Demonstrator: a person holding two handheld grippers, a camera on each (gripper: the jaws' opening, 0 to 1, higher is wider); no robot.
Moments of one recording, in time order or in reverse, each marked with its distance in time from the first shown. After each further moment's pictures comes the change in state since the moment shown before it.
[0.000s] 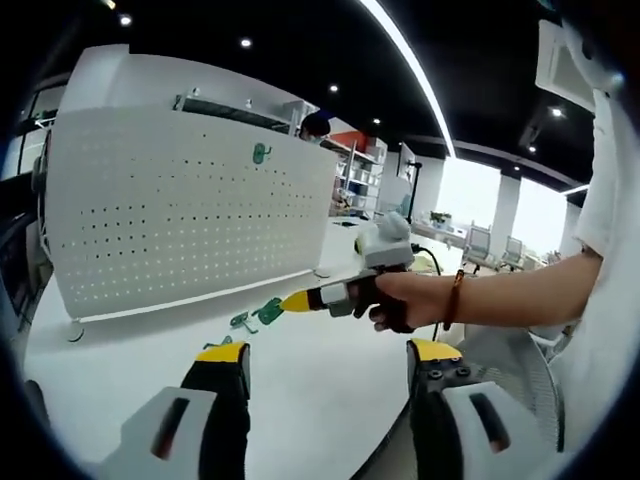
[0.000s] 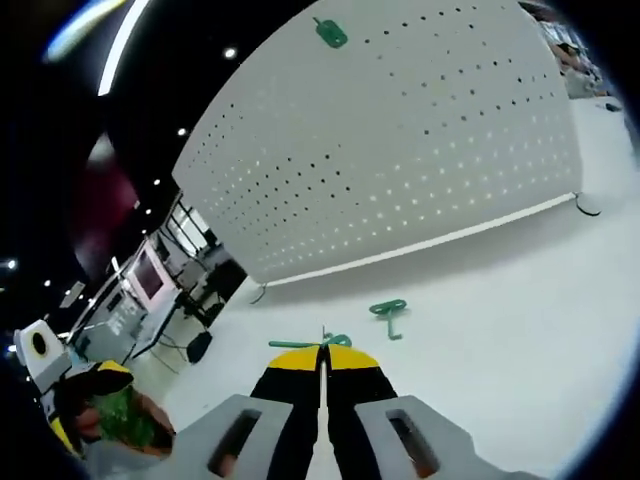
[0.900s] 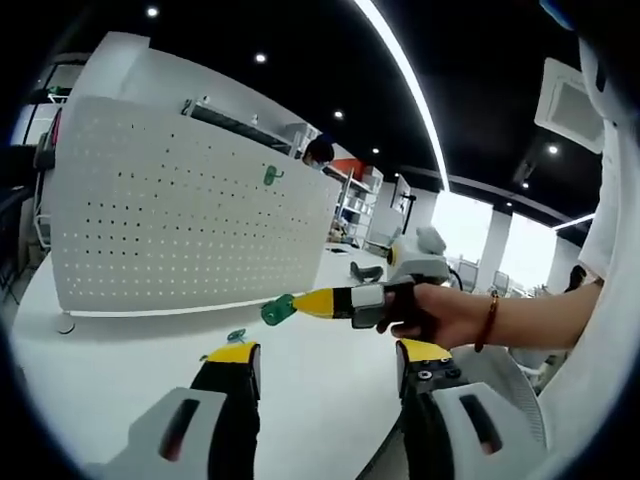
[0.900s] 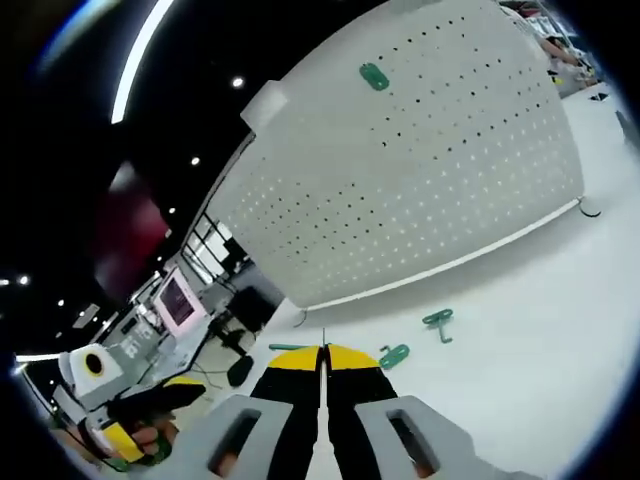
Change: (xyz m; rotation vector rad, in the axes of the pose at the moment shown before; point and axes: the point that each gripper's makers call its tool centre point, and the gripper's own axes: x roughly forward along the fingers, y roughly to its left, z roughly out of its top) left arm -0.015 0.010 0.018 -0.082 -0.118 -0.064; right arm -0.027 0.071 0.011 0.006 -0.097 0.082
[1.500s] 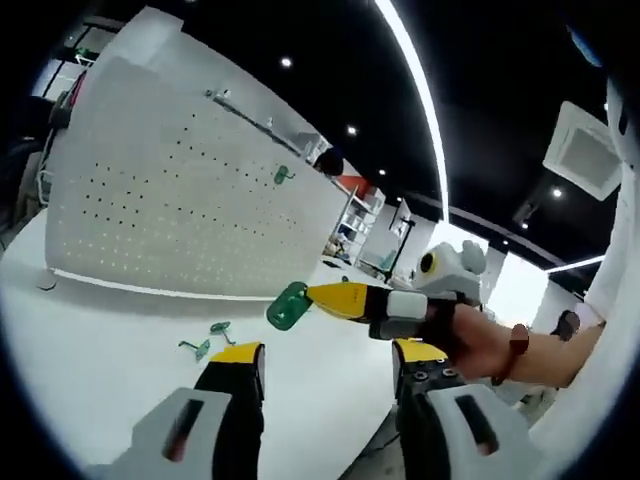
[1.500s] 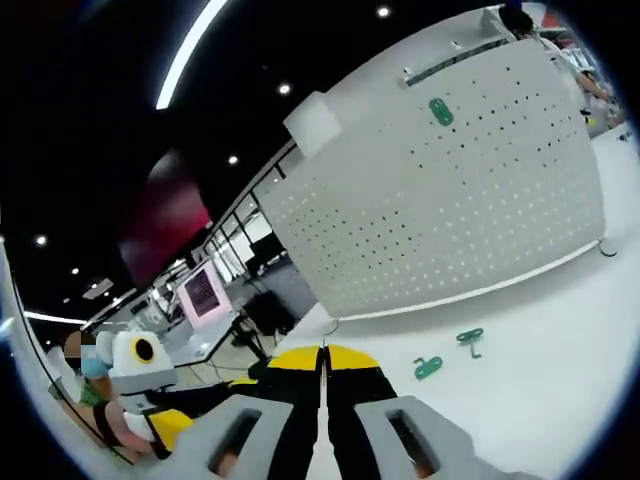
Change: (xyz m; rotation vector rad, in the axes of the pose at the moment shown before) left arm 0.018 0.000 -0.010 -0.187 -0.034 -0.047; right arm -0.012 0.052 -0.005 -0.104 -0.055 0.089
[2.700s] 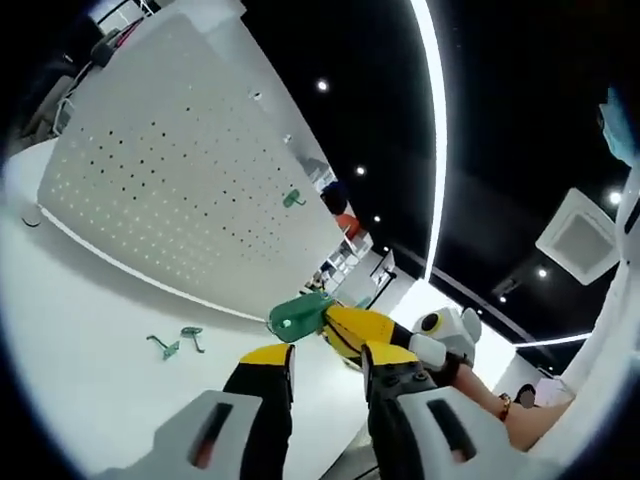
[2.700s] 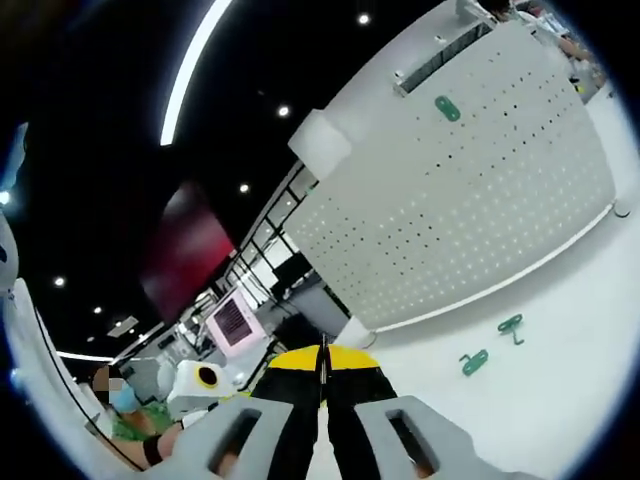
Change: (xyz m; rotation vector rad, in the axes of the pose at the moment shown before) left arm -0.003 0.007 0.030 -0.236 -0.161 -0.086; right arm 0.001 0.034 0.016 0.140 -0.110 0.099
